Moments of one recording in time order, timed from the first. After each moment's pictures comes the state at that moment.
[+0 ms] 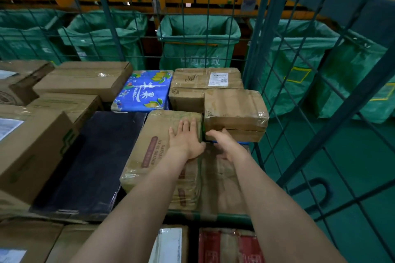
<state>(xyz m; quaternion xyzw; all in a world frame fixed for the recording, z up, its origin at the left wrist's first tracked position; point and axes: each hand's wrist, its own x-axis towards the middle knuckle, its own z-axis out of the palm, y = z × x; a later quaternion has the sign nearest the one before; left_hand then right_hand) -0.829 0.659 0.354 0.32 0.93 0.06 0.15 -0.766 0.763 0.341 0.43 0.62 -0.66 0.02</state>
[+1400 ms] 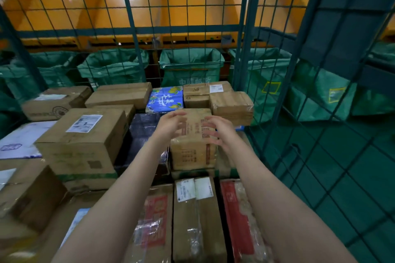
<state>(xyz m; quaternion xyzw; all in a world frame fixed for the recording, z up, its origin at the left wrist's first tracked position) -0.729 0.436 0.486 0.15 0.72 0.62 0.27 -0.630 0.552 0.472 0.33 0.56 -0.74 -0.15</state>
